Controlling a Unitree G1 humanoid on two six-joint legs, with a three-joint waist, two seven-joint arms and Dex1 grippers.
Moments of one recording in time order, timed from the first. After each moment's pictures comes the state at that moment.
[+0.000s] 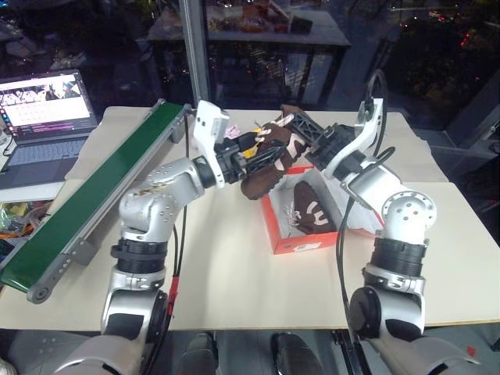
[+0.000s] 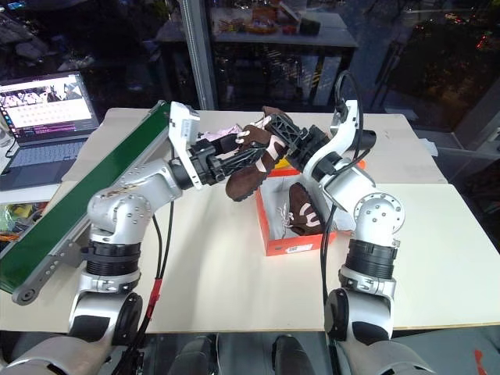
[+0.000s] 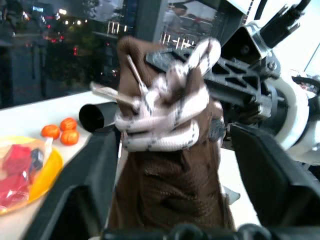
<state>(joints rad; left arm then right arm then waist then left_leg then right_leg) -0.78 0.34 0.10 -0.08 -0.61 0.77 -0.64 -0.84 -0.25 -0.38 0.03 1.01 0.93 0.11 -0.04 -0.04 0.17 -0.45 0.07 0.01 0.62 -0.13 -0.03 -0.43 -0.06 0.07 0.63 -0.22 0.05</state>
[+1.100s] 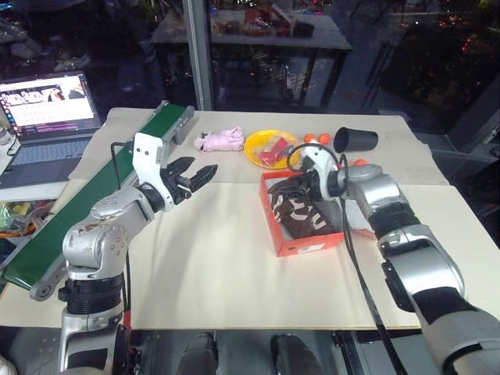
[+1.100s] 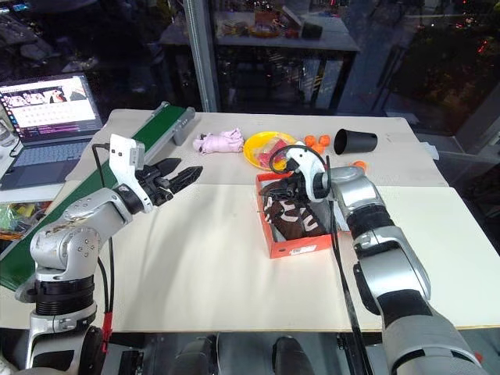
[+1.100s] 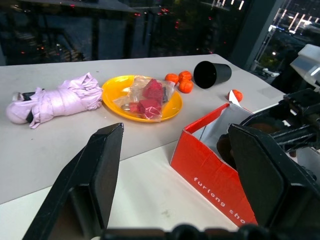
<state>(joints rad) -0.50 0.44 0.20 -0.26 -0.58 0.82 -0.43 -1.11 -0.41 0.29 0.95 0.12 0.32 1.00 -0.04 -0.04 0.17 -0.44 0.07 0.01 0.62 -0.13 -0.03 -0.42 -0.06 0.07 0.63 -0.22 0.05</state>
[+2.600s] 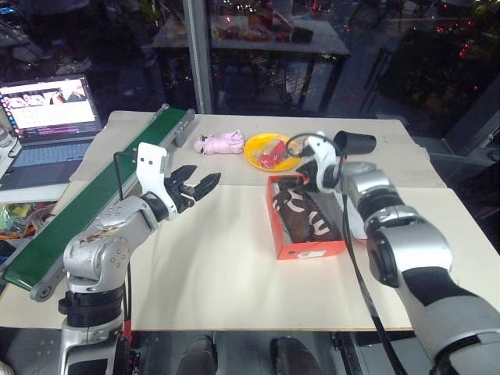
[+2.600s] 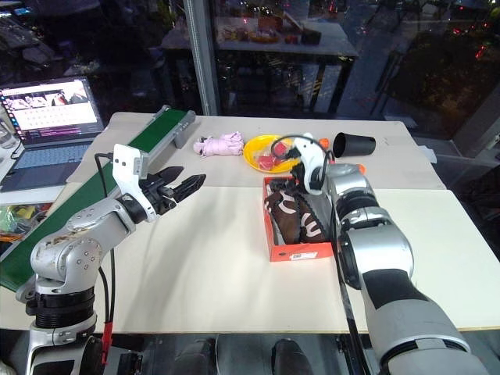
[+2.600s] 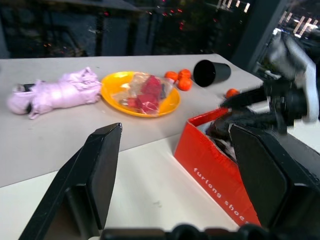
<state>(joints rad) -0.48 0.44 0.18 -0.31 -0.61 0.83 -0.39 -1.31 -0.37 -0.02 1.23 0.03 0.30 0.83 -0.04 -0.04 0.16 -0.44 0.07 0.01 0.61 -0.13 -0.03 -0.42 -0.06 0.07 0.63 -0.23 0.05</state>
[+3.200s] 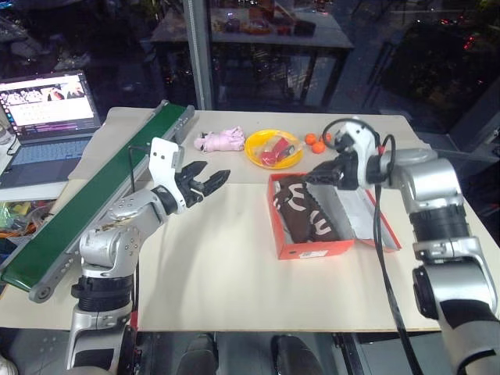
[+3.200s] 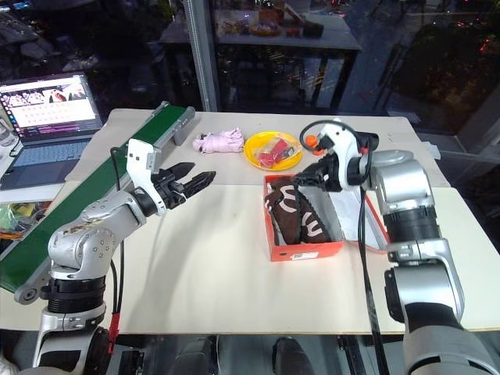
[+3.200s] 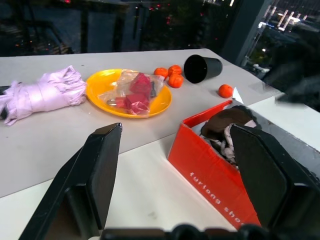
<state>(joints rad) -0.54 0.42 0.12 -0.20 -0.57 0.77 -0.45 -0.94 -0.60 0.08 0.31 0.14 0.86 1.03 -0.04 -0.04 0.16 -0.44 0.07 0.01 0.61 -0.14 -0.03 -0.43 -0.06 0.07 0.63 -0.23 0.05</state>
